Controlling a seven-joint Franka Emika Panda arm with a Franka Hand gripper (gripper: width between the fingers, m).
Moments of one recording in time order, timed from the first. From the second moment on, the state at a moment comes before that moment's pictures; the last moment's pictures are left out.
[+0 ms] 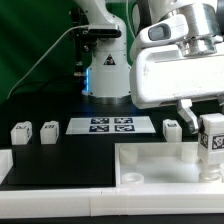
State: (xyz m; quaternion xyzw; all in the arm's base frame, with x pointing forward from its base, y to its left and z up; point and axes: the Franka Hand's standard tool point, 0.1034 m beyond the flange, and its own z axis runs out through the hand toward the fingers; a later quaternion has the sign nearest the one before) arm 0.627 0.115 0.100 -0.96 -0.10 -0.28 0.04
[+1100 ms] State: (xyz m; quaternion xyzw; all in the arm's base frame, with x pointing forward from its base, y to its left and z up) arm 0.618 0.117 0.082 -0.95 -0.10 -0.29 0.04
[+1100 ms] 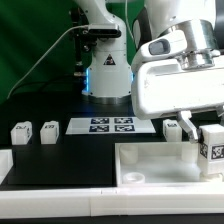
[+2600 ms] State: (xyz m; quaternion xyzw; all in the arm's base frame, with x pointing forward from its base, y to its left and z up) arm 0.603 0.118 0.094 -0.98 -0.10 -0.13 0.05
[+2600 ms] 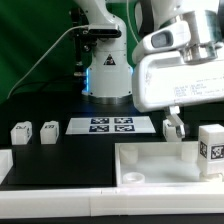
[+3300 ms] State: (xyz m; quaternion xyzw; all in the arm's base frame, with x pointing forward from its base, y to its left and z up) arm 0.623 0.130 0.087 -0.99 -0.11 0.06 0.06
